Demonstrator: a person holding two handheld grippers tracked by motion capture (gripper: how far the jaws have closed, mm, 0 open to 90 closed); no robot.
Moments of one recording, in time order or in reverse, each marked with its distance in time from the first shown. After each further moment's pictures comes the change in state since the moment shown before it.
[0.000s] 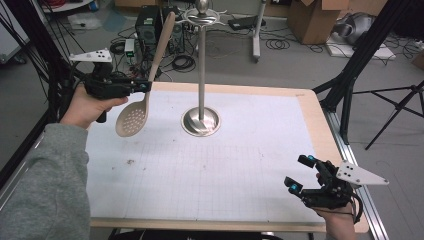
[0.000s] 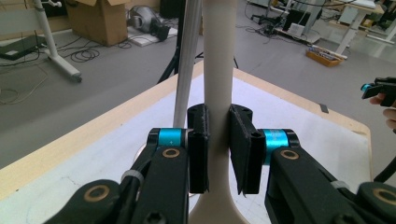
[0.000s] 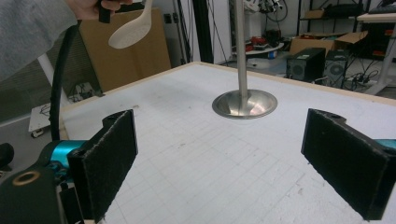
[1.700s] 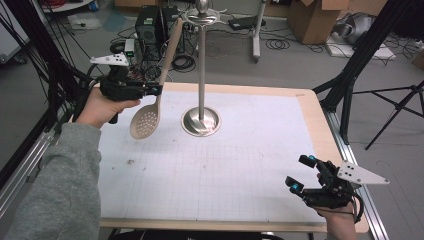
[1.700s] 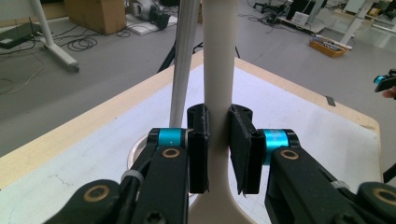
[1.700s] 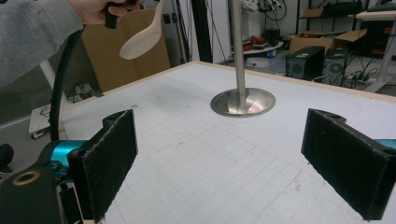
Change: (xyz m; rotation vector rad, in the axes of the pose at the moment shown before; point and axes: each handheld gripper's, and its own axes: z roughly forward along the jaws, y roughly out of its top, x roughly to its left) left arm -0.003 -0.005 0.032 0.045 0.009 0.000; right arm -0.004 -0.002 -0.001 -0.003 -0.003 0.007
